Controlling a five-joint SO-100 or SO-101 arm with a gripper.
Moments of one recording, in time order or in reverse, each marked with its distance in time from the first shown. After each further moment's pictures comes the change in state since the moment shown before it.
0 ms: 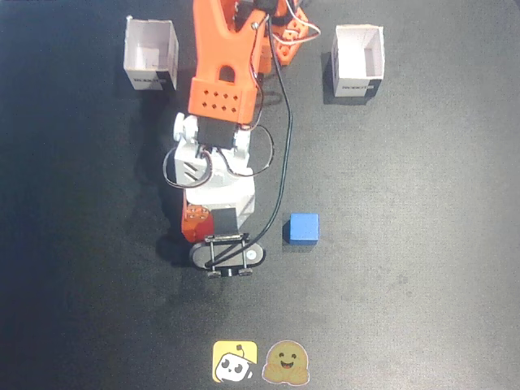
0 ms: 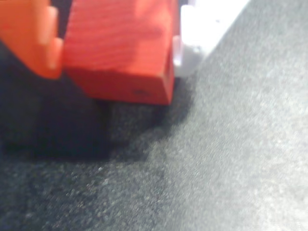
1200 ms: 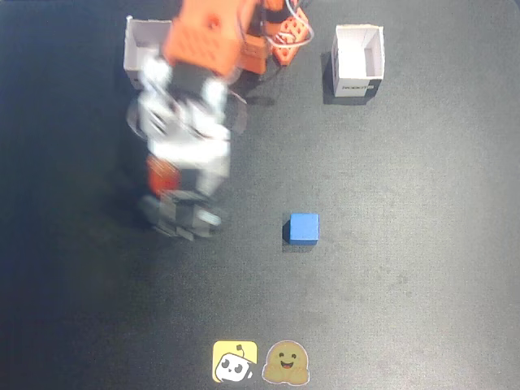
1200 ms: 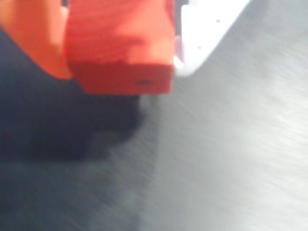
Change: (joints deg) arm 12.6 18.6 -5.3 24.9 -1.2
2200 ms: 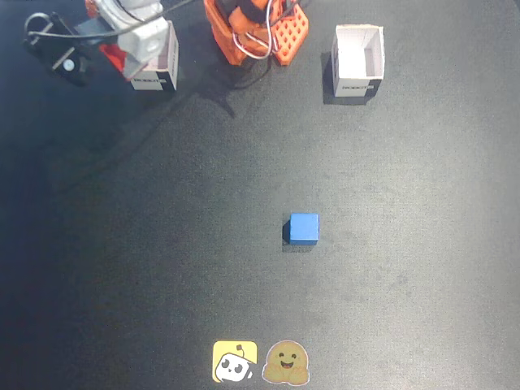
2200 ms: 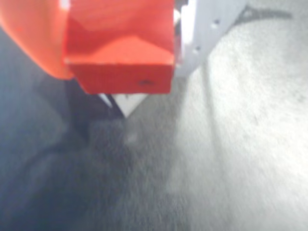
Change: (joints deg) arm 37.8 25.6 8.9 19.0 6.3
